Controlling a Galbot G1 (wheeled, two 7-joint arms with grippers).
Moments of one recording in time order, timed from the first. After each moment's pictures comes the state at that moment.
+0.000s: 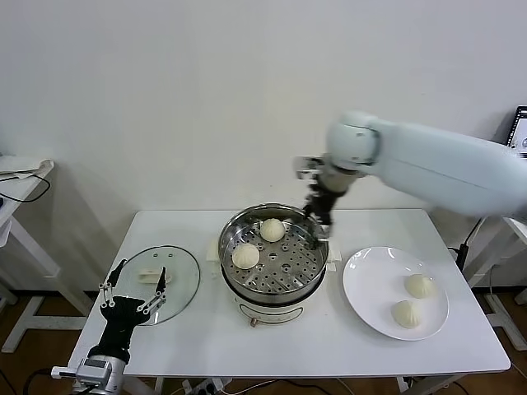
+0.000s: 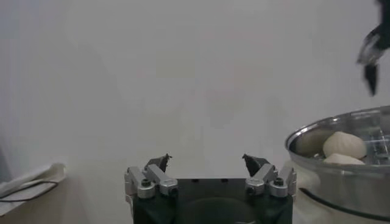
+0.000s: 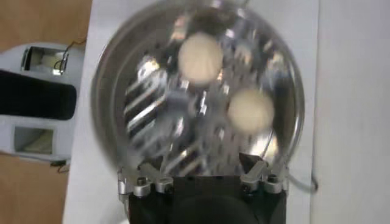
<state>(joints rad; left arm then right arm) 1.66 -1.50 -0.72 -2.21 0.13 -0.02 0.16 0.66 0.75 -1.26 1.52 0.36 -0.56 -1.25</state>
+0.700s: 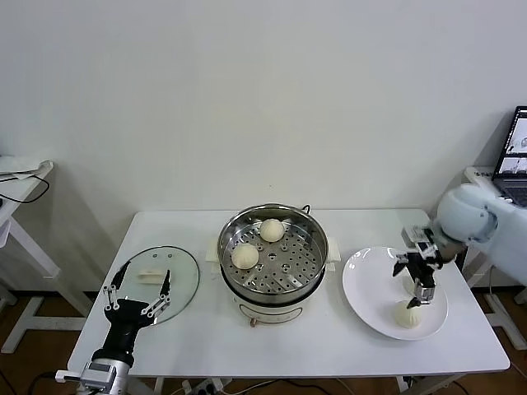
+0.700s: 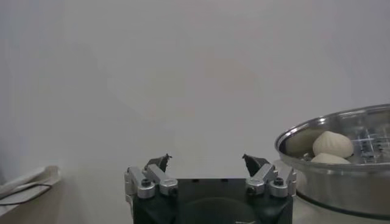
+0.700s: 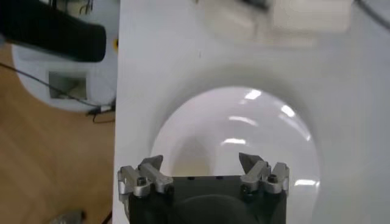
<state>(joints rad) 1.67 -1.51 -0.70 -2.22 0.15 -0.03 0.15 0.12 0.43 -0.88 1.53 -0.01 -0.33 -1.31</state>
